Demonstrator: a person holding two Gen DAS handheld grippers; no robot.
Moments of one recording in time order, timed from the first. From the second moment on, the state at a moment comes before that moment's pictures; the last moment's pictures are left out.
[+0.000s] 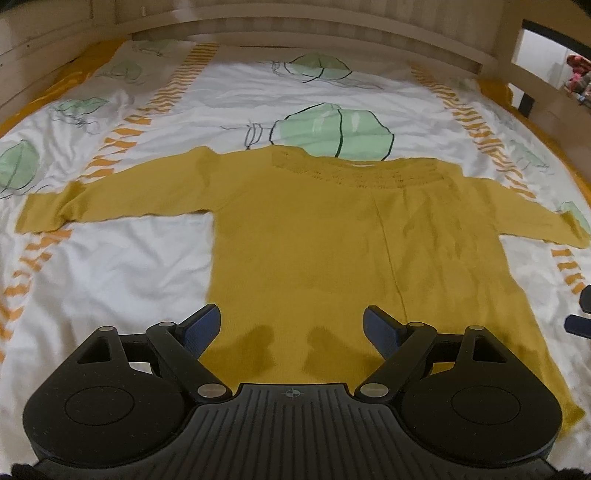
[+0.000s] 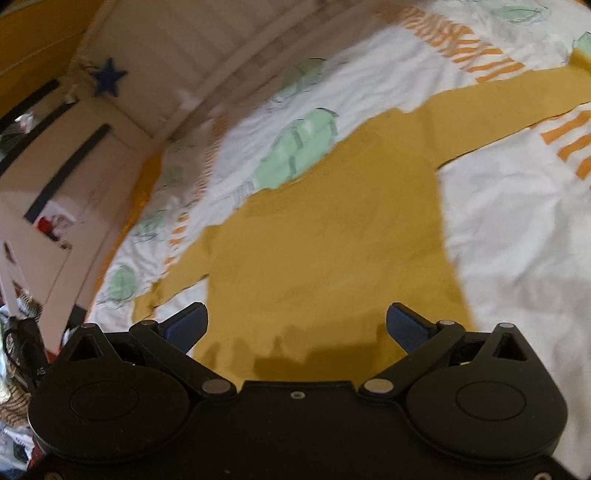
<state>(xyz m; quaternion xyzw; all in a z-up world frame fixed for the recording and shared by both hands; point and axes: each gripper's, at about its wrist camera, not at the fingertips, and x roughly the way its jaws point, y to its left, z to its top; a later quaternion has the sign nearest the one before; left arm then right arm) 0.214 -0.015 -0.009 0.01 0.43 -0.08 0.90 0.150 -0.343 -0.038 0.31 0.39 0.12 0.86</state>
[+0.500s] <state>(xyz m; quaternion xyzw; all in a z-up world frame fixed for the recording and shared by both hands) 0.297 -0.036 -0.098 0.04 0.47 -0.08 0.88 0.232 -0.512 -0.045 0.22 0.36 -0.14 0.90</state>
